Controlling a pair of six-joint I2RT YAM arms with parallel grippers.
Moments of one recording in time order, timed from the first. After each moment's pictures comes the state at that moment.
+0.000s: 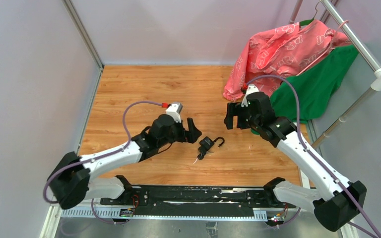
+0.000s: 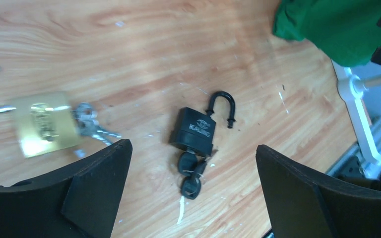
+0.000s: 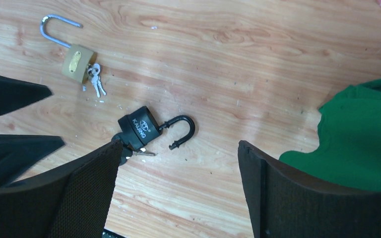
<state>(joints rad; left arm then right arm) -0.81 1.28 0.63 0.21 -0.01 -0.61 0.53 1.07 1.02 -0.62 0.08 0.30</state>
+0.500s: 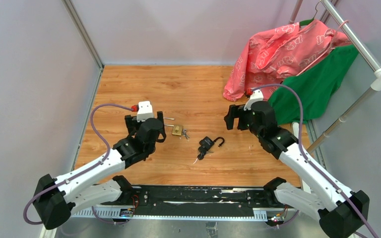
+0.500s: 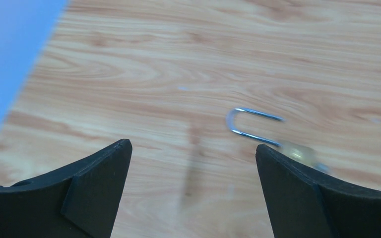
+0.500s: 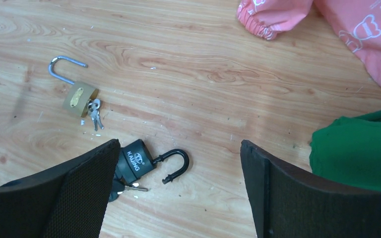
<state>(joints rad) -0.80 0.93 0.62 -0.20 -0.89 -0.41 0.54 0.94 0.83 -0.35 0.13 0.26</state>
